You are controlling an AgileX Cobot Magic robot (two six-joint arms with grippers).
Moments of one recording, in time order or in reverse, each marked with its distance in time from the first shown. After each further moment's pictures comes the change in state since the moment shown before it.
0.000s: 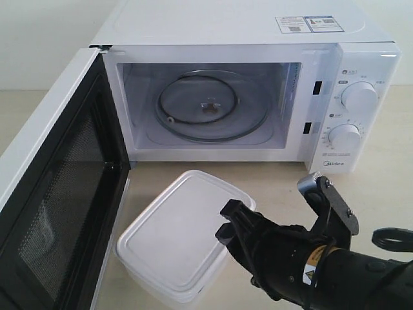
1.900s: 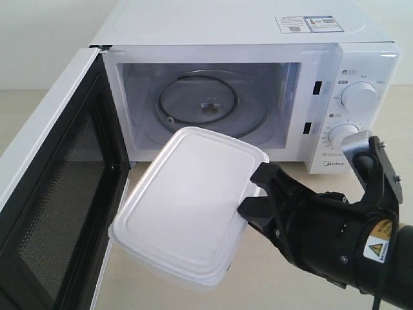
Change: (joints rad) left arm 0.000 0.000 0.000 0.003 0.000 0.000; right arm -0.026 -0.352 0.028 0.081 0.135 -0.211
